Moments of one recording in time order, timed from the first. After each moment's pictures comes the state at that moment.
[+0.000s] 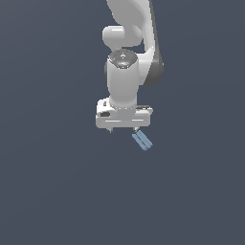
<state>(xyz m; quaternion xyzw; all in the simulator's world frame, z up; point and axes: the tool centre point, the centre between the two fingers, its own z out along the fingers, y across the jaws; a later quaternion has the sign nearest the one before) 0.010 0.003 0.186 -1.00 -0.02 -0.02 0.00</state>
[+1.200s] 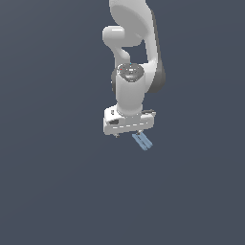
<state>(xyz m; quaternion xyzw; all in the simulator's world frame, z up) 0.004 0.024 0.150 -1.00 -0.09 -0.02 0.00</state>
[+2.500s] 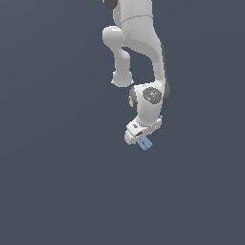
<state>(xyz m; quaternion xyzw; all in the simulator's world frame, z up) -0.042 0.104 0.043 -0.96 -0.27 0.00 0.00</state>
